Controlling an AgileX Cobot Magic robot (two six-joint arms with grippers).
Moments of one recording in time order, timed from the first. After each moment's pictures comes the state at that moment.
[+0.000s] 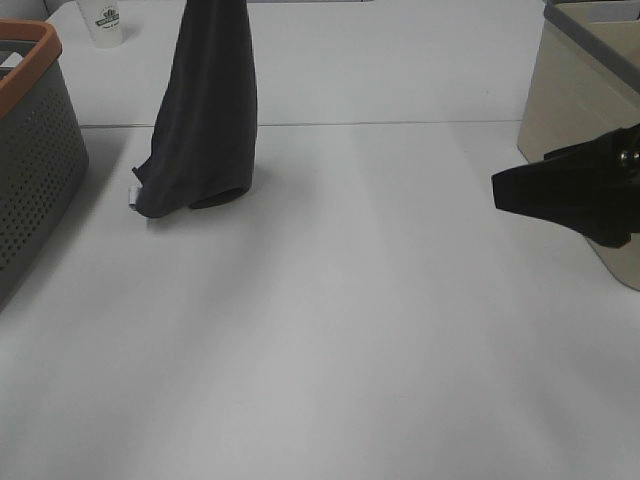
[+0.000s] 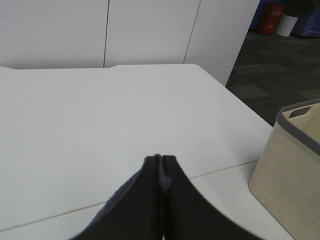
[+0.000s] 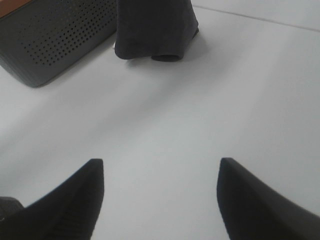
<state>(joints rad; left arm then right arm) -0.50 1.74 -1.42 1.33 -0.03 -1.54 0.13 0.94 -0.55 1.02 0.56 -1.09</state>
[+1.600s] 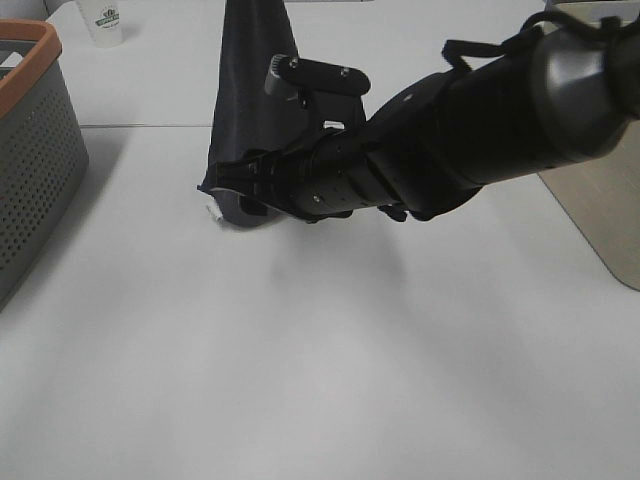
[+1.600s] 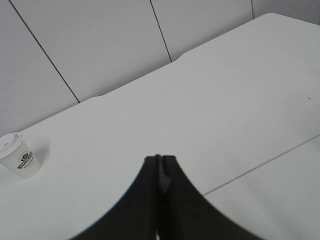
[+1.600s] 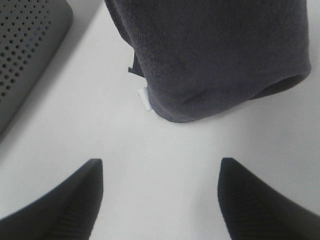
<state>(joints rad) -0.66 1.88 -1.66 1.17 0.42 -0.92 0.76 1.93 -1.09 1.25 -0.19 -0.76</state>
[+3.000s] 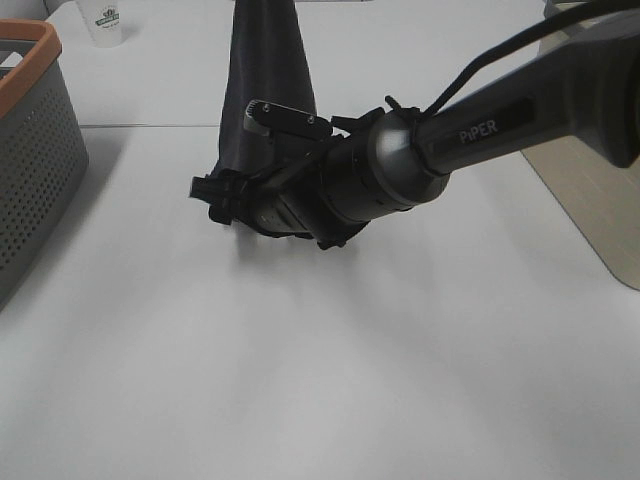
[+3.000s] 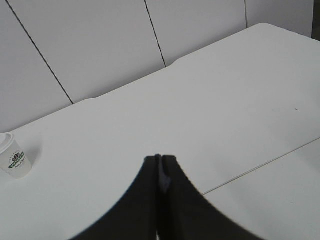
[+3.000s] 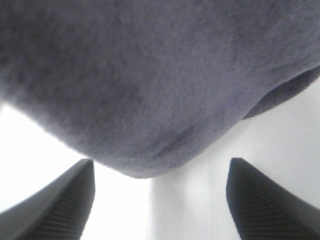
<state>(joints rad) -0.70 1.88 -1.71 1.12 0.46 -0.90 0.79 2.24 -1.35 1.34 -0.35 -0.65</state>
